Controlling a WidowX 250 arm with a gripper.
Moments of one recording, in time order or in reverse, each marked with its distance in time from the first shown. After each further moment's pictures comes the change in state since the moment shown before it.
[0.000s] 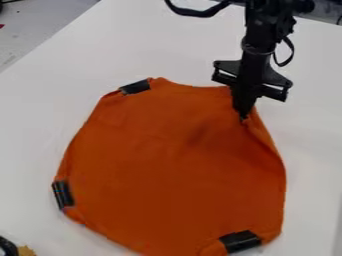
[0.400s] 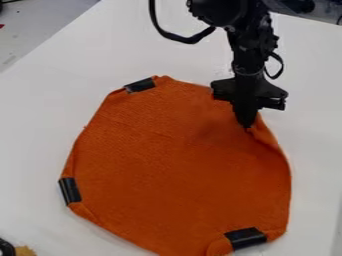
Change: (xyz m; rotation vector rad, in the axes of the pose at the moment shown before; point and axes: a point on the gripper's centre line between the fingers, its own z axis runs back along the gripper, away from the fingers) arm 0.001 -0.004 -0.025 -0.125 -0.095 0.073
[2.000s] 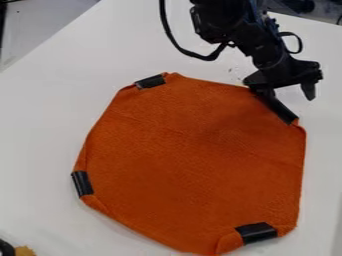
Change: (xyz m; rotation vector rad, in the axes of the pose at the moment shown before) arm 0.046 -0.054 0.001 -0.327 -0.213 0.171
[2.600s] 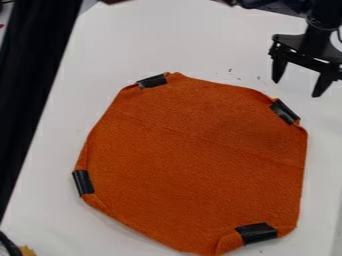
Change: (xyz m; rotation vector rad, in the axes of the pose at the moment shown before) arm 0.010 -0.016 0.024 0.476 0.275 -0.344
